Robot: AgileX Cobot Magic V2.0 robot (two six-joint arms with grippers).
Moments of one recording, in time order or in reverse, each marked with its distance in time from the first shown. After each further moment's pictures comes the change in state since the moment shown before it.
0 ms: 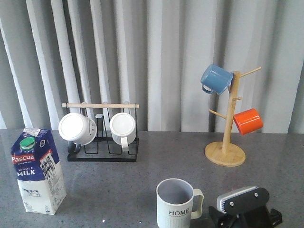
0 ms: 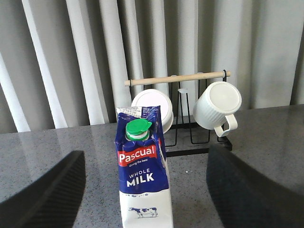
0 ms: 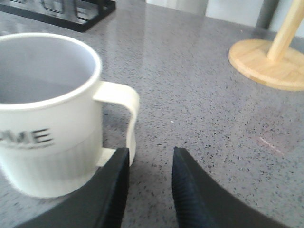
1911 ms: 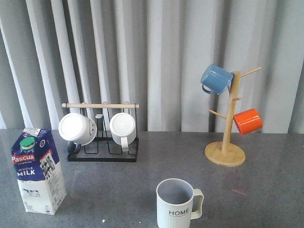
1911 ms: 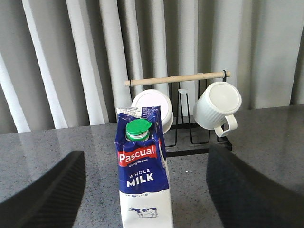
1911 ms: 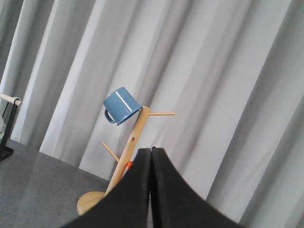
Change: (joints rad) left arm 0.000 0.000 0.000 0.000 0.000 0.000; right arm -0.379 -0.912 -0.093 -0.835 0.498 0.438
